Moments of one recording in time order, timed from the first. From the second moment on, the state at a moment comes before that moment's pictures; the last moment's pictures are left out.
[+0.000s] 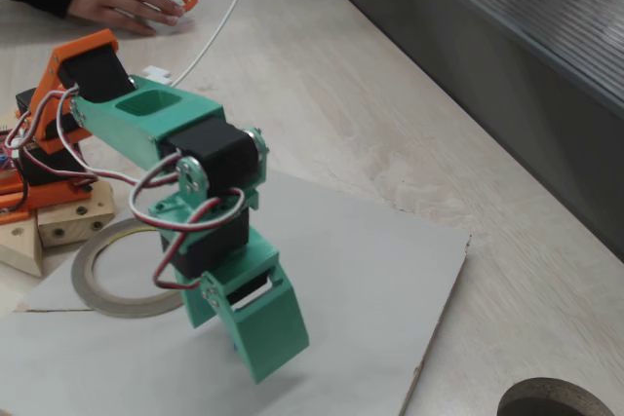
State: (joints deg) arm 13.4 45.4 36.5 106.4 99.4
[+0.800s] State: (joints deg) arm 13.6 45.4 35.8 106.4 99.3
